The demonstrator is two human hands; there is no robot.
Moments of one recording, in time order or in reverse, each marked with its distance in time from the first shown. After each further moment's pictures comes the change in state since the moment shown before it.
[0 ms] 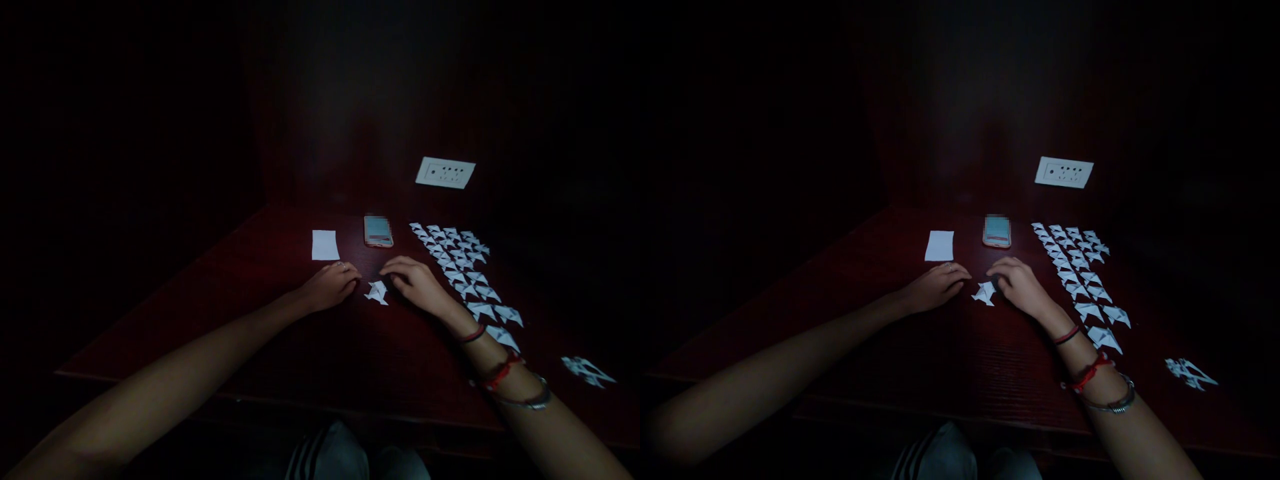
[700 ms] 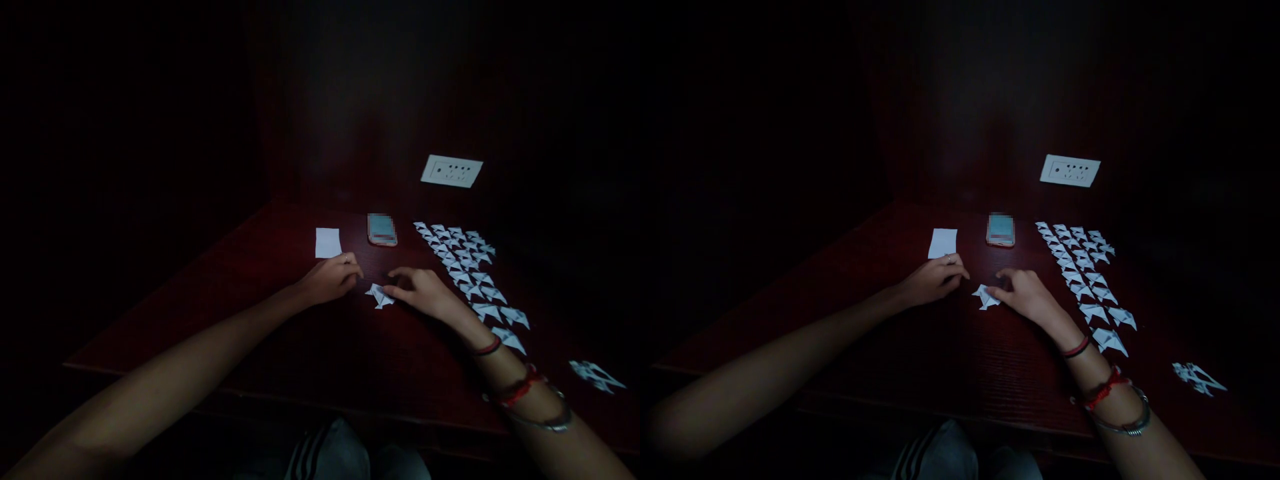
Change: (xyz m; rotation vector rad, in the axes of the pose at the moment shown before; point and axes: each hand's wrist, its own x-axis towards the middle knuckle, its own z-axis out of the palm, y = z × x) left_hand -0.001 0.002 -0.016 -0.083 0.087 0.030; right_hand -0.005 -0.013 0.001 -0.026 -0.127 0.294
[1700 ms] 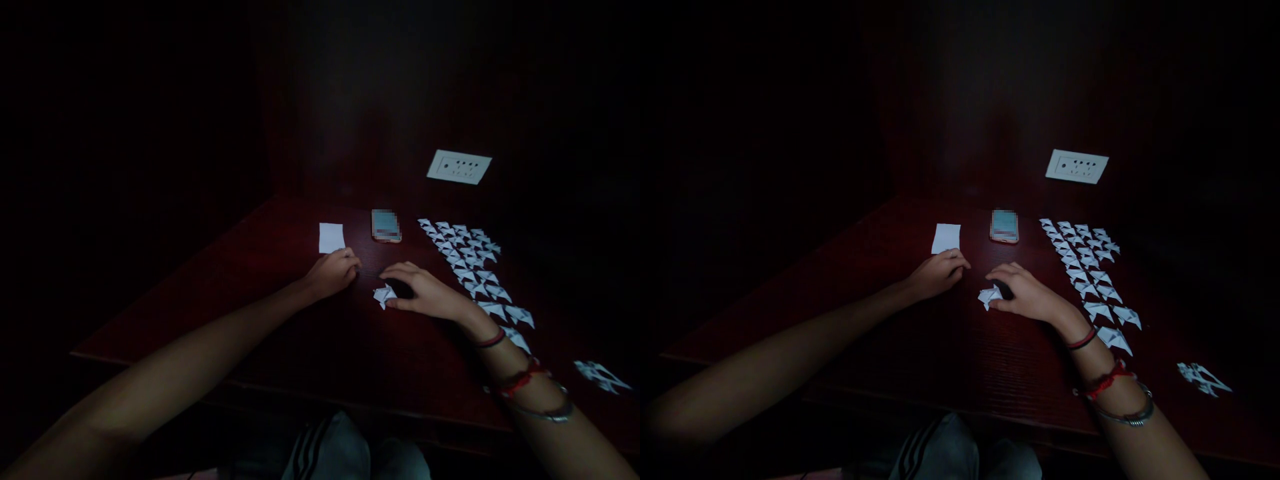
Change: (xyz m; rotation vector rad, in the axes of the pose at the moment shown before) left_hand 0.001 -0.012 0.013 0.082 0.029 -0.156; right_hand 0.002 0.001 -0.005 -0.022 -0.168 -0.384
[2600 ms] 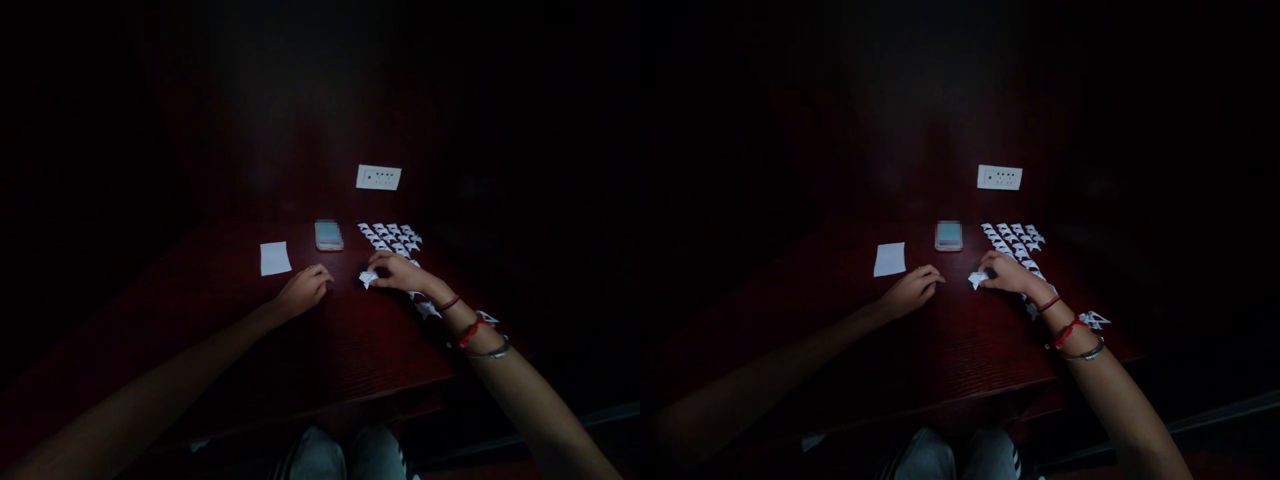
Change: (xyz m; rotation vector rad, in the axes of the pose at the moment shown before) left_hand 0.036 0.033 0.020 -0.067 0.009 0.223; right_hand -0.049 0.040 -0.057 -0.143 0.083 0.173
